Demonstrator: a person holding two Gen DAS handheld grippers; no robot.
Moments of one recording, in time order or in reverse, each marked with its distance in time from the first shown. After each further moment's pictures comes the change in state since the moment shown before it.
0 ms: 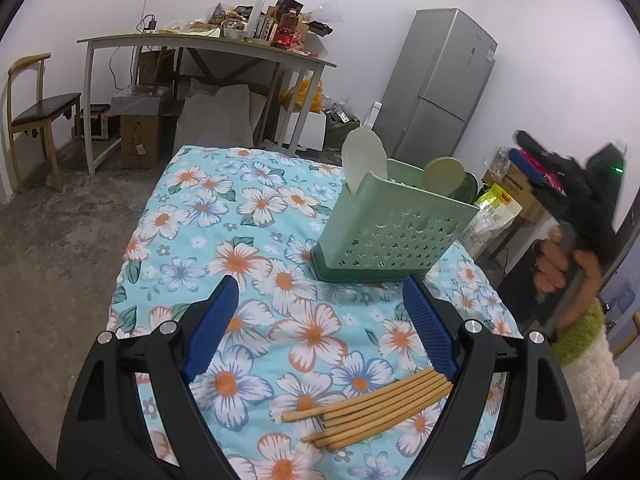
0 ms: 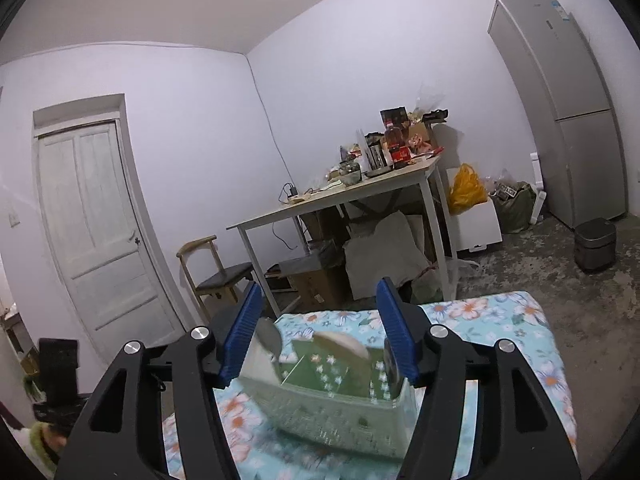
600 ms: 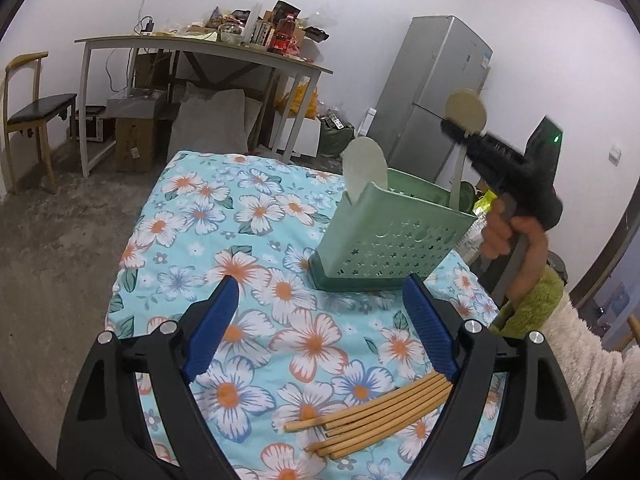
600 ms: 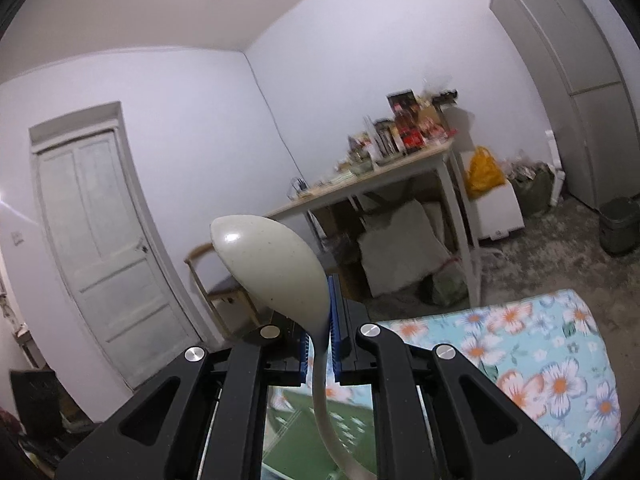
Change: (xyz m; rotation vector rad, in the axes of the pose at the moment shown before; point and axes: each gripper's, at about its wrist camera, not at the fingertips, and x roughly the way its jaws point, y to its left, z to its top) left arm 0.004 0.012 0.005 -0.014 -0.028 -0.033; right arm 0.110 -0.024 0.004 0.066 0.040 0.056
